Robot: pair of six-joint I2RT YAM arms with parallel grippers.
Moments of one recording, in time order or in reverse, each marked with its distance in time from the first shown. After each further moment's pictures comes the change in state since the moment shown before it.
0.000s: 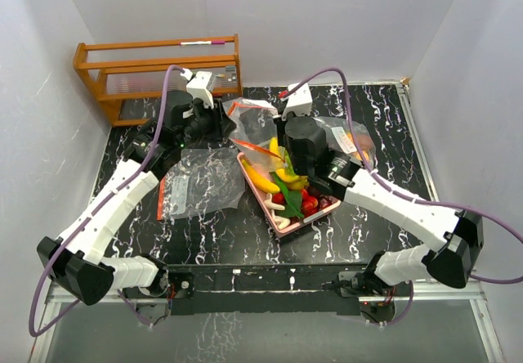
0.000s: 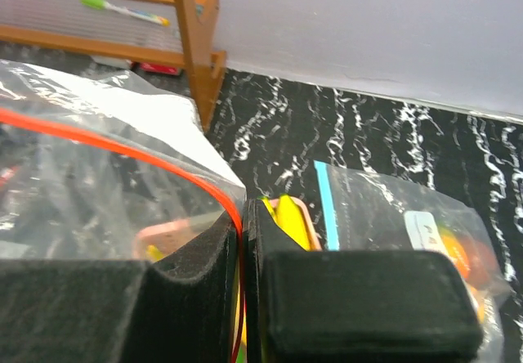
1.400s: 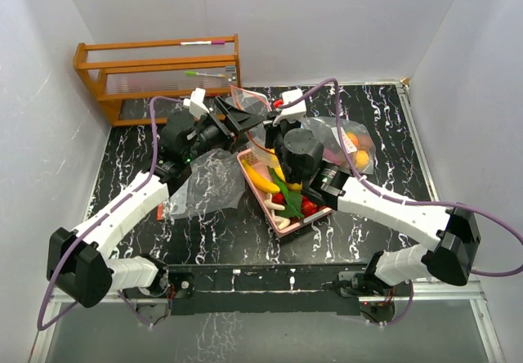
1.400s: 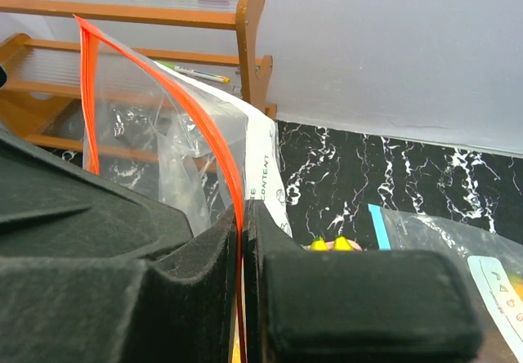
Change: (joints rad) left arm -0.006 -0.024 -0.350 0.629 0.248 -0.968; right arm 0.073 -0.003 -0.086 0.313 -0.012 -0.032
